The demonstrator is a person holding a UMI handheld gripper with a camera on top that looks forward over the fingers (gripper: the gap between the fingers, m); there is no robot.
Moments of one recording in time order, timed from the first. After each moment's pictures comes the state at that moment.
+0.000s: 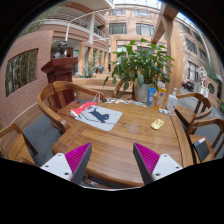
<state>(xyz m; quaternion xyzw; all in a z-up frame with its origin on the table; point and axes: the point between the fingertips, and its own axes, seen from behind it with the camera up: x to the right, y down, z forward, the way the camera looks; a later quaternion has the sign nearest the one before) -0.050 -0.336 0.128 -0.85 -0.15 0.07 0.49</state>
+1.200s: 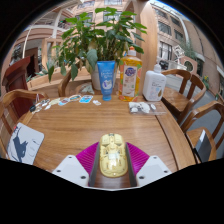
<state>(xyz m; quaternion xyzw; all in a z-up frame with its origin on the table) 0.111 0.039 -0.015 -0.90 0.00 -0.01 0.44</state>
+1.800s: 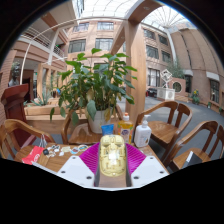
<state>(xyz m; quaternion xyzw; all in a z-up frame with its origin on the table) 0.086 0.041 0.204 -0.81 0.04 -0.04 0.59</state>
